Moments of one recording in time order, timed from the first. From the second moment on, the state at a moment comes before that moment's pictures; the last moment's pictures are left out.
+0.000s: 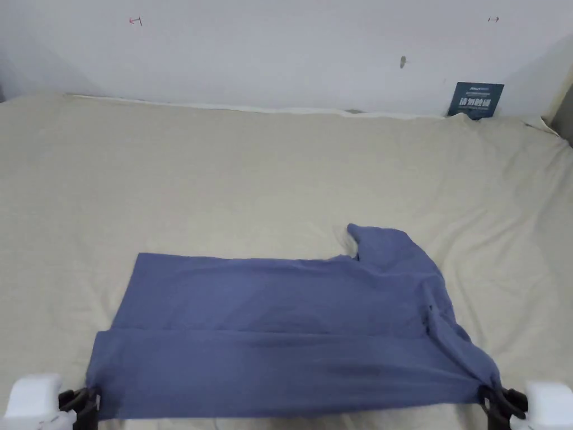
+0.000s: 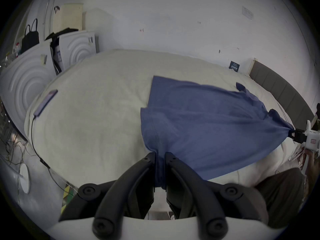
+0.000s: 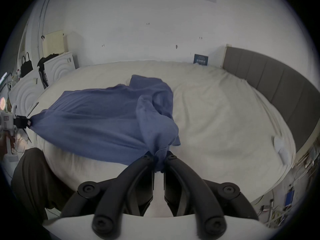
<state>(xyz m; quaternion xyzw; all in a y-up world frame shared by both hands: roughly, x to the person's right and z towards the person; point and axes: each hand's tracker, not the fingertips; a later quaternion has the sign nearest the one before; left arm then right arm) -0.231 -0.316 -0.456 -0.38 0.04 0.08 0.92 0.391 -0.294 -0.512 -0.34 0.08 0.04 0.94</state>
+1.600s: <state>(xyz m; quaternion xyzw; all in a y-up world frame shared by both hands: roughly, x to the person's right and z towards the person) -0.238 -0.214 -0.643 -0.31 0.05 0.03 0.95 0.208 -0.154 -0.496 -0.09 0.13 0.05 0.99</state>
